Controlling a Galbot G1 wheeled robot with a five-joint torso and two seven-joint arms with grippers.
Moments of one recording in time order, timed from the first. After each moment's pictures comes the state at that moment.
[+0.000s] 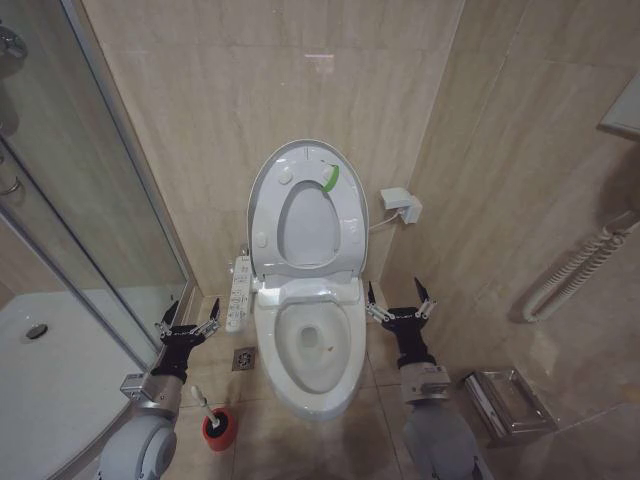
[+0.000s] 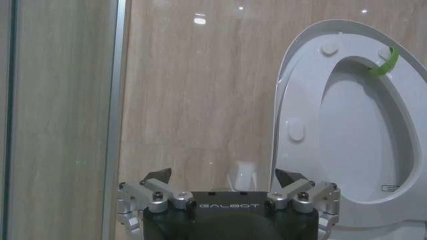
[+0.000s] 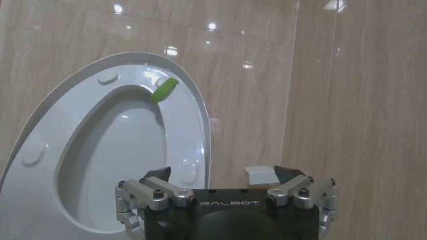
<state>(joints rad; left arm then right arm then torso) 1.38 -1.21 -0.55 -1.97 -0.43 -0.08 -0.08 -1.38 1.40 0.37 2.11 -0.08 0.03 0.25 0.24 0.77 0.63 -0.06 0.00</state>
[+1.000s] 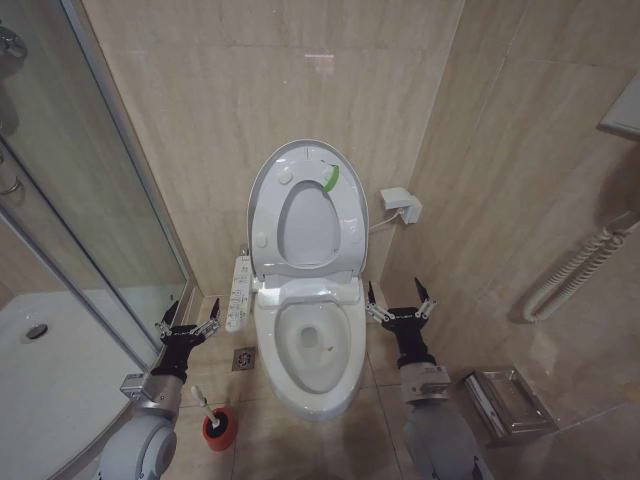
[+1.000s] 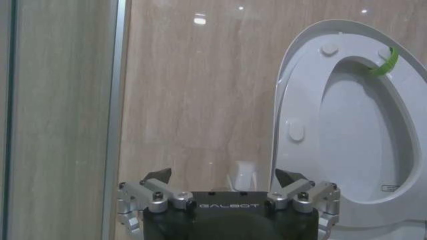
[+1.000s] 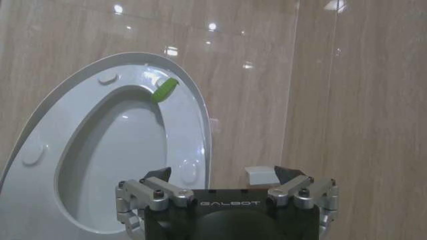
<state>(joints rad) 1.38 -1.21 -0.55 -1.97 -0.43 -0.08 -0.08 -1.38 1.40 0.37 2.11 -0.08 0.03 0.25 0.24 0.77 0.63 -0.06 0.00</state>
